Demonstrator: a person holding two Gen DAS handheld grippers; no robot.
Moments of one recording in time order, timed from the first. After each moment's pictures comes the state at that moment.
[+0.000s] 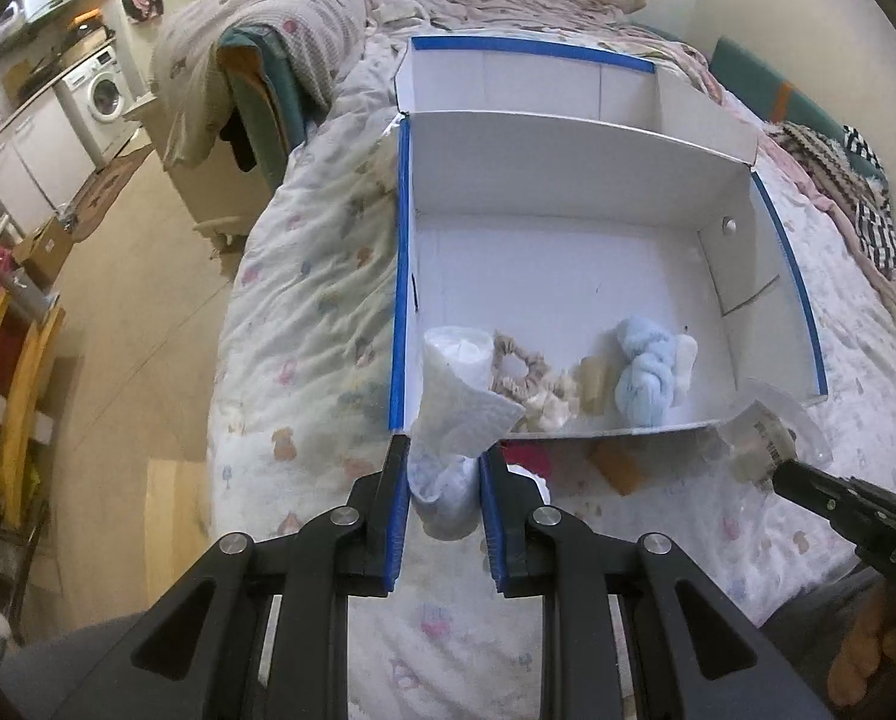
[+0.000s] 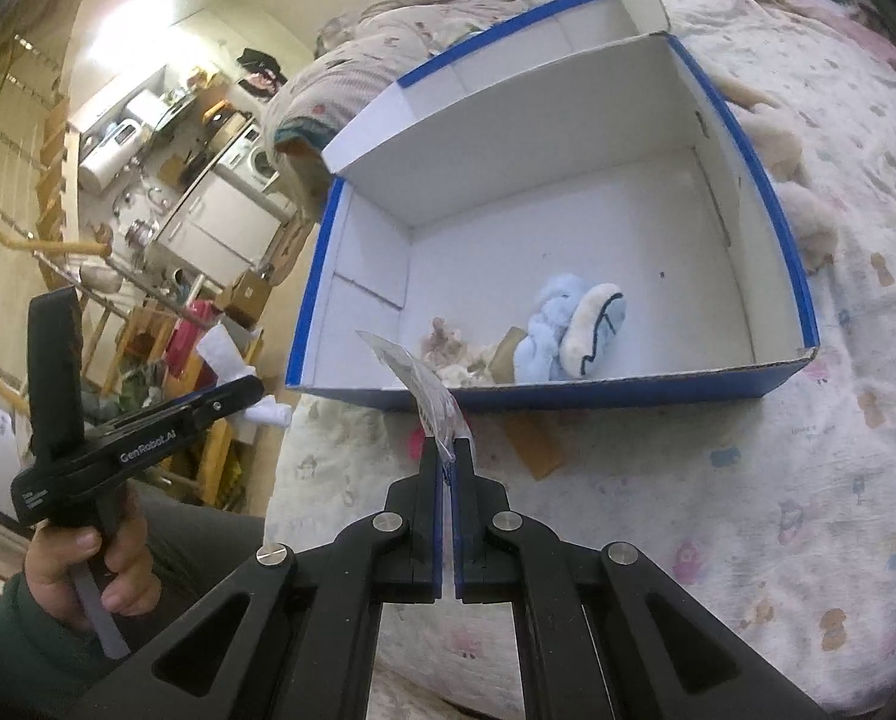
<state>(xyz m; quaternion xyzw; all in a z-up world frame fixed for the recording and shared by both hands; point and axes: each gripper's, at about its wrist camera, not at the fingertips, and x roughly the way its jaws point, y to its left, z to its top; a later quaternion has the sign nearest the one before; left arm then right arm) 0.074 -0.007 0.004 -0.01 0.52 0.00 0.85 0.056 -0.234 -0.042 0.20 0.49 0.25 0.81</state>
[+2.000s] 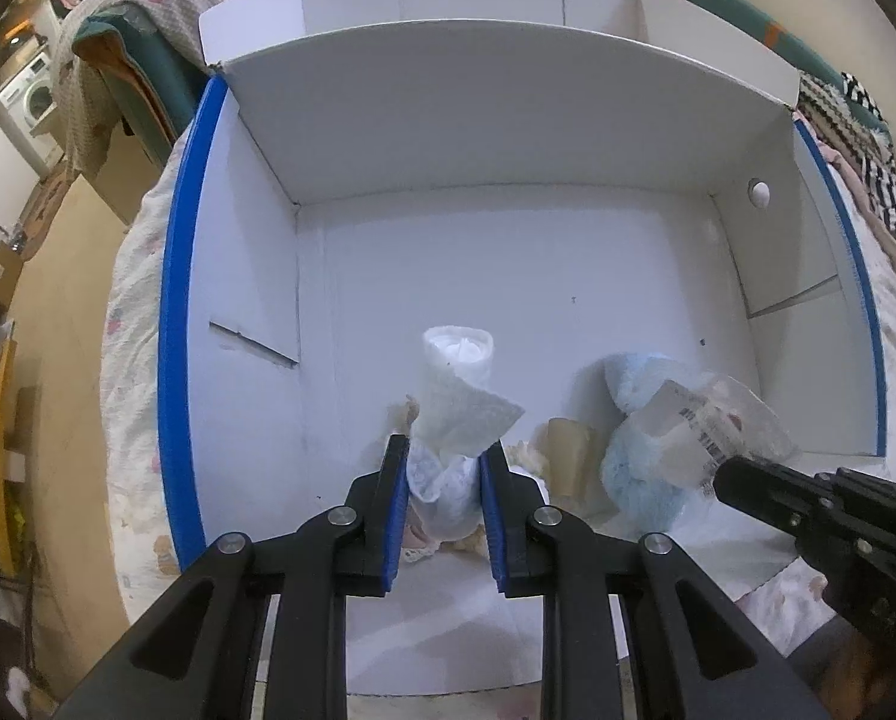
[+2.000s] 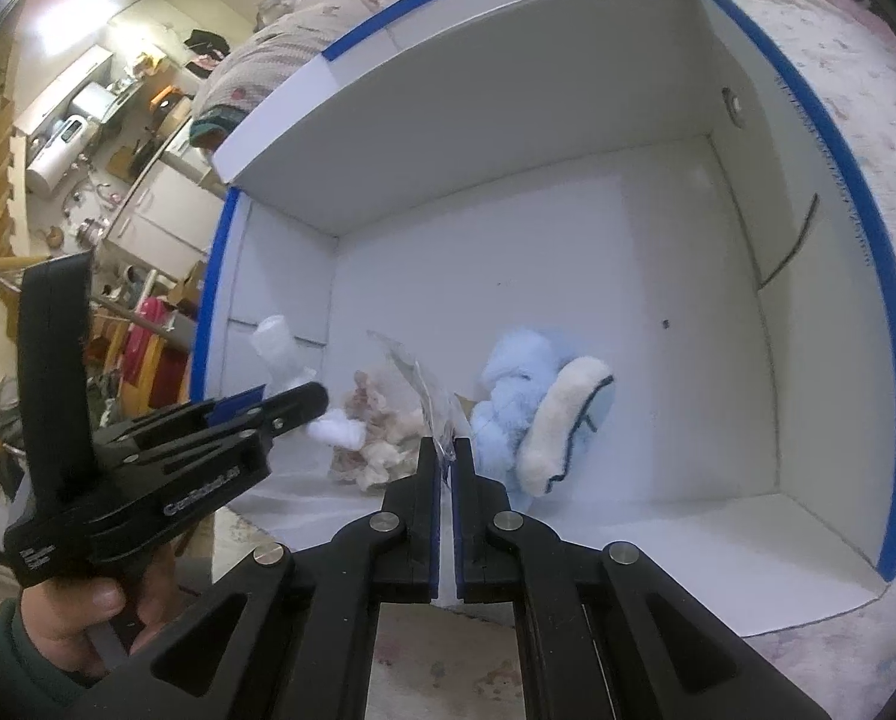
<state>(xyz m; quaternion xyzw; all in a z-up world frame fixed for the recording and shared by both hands) 0.182 -0.059 -0.073 0.01 0.57 -0.05 0.82 0.153 -0.210 -0.085 0.19 0.54 0.20 0.80</state>
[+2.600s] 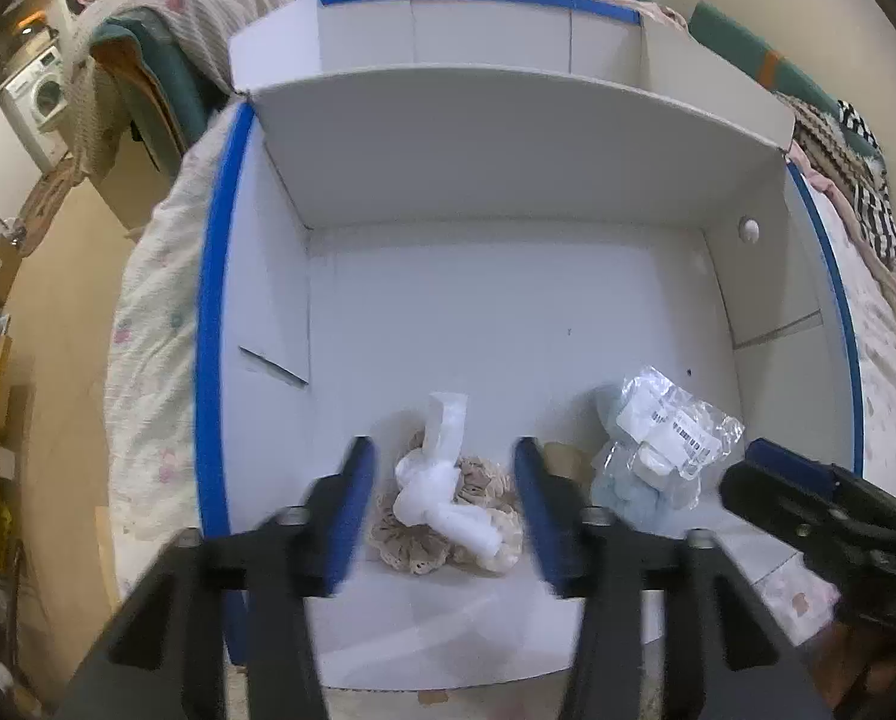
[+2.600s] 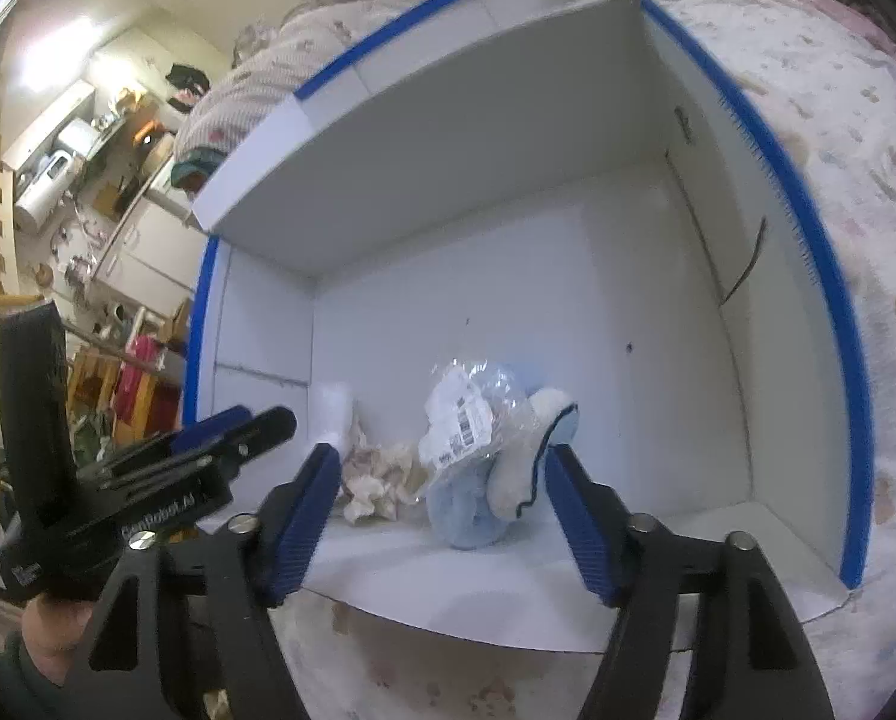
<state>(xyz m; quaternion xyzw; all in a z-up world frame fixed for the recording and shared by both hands) 0.174 -0.046 -0.058 0.00 0.54 -0.05 0.84 0.150 -0.228 -0.081 0.21 0.52 0.17 0.81</state>
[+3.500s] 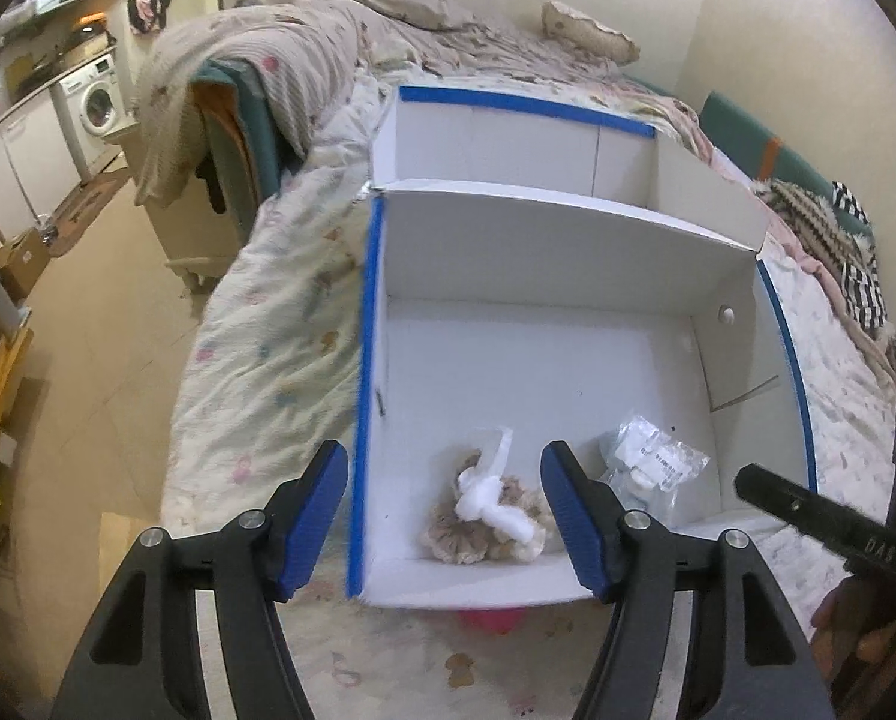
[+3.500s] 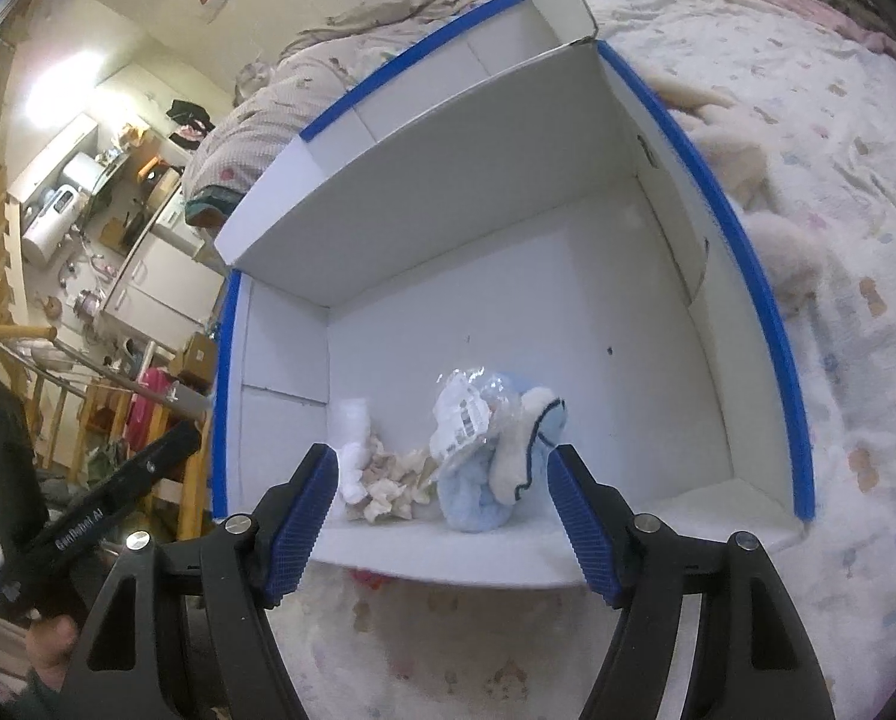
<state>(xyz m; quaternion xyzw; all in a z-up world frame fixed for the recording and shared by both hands) 0.125 -0.001 -0.003 -0.04 0.46 -0.02 0.89 0.123 -0.245 -0.064 0.24 0.49 0.16 0.82</state>
